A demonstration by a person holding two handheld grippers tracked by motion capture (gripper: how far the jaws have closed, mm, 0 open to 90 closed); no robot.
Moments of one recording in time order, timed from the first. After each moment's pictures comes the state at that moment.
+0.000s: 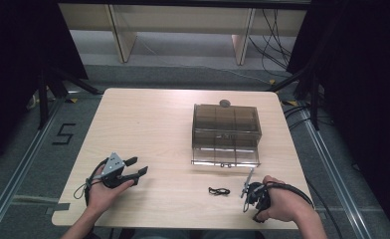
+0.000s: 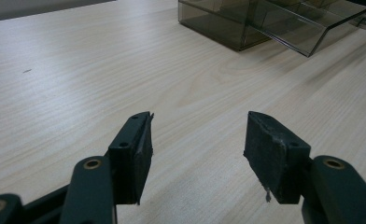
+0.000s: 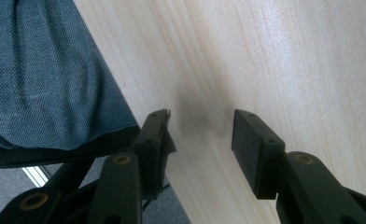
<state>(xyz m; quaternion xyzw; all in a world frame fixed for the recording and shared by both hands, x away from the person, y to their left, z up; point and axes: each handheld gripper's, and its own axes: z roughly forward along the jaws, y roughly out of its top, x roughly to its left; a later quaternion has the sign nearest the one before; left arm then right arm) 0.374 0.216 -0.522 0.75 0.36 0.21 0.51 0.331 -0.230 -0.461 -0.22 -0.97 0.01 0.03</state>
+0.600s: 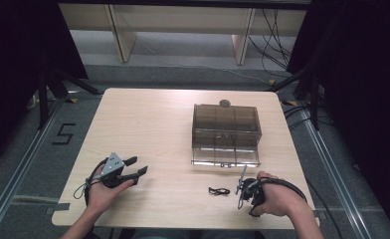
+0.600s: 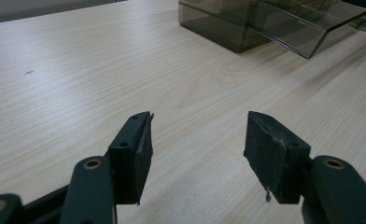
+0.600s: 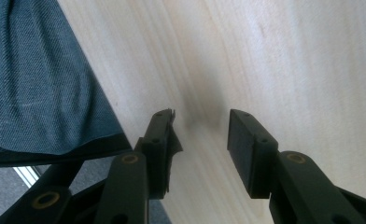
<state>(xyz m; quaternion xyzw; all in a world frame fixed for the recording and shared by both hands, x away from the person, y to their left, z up) 0.373 0.217 -0.520 0.75 0.36 0.21 0.51 0.342 -0.217 -0.458 -0.20 -0.98 0.03 0.02</state>
